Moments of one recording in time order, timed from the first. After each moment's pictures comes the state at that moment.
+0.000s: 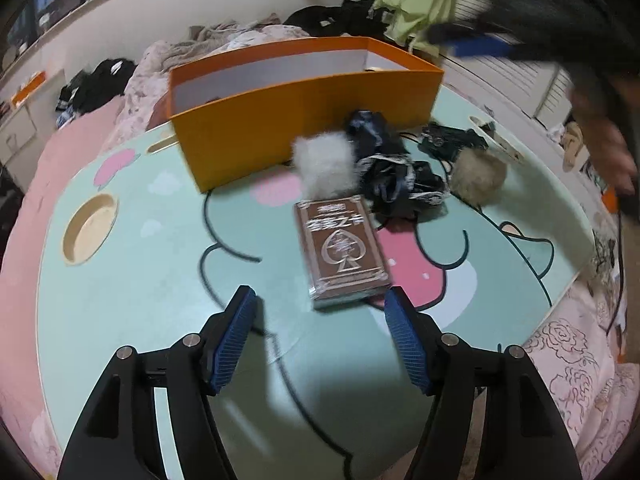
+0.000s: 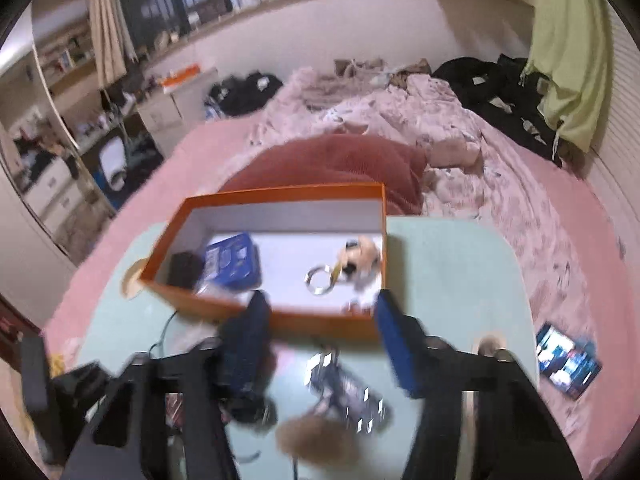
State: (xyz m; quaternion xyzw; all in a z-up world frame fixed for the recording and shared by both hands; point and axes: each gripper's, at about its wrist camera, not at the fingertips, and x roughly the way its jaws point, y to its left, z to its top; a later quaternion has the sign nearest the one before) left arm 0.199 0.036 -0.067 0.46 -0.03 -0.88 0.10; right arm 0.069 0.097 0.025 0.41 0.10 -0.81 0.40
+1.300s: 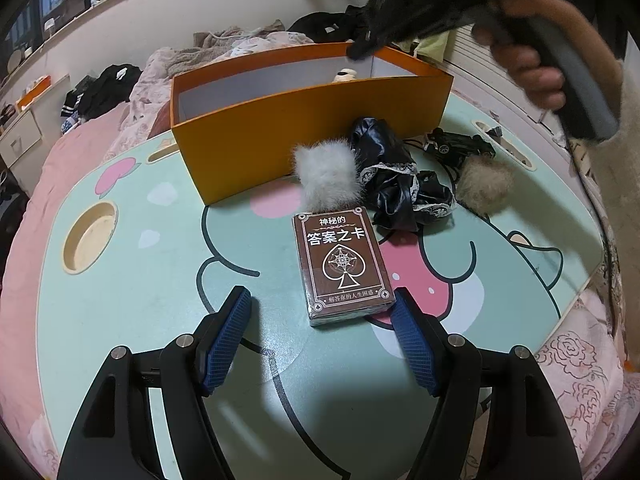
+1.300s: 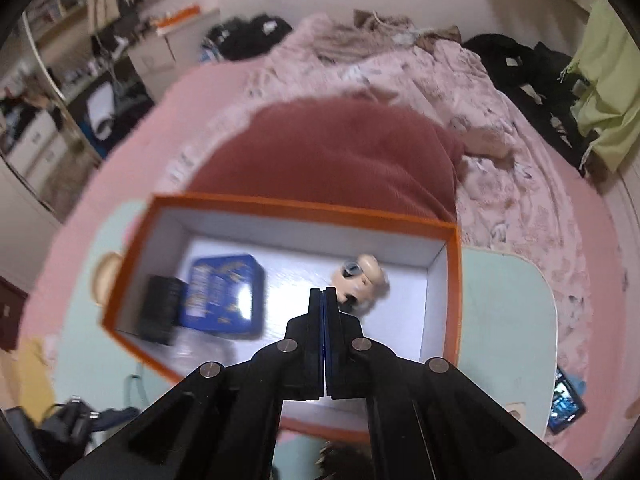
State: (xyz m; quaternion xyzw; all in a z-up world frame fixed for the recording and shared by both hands) left arm 0.194 0.039 -0.068 0.45 -0.02 -0.89 0.12; right arm 0.040 0.017 0.016 0.47 0.16 -0.77 0.41
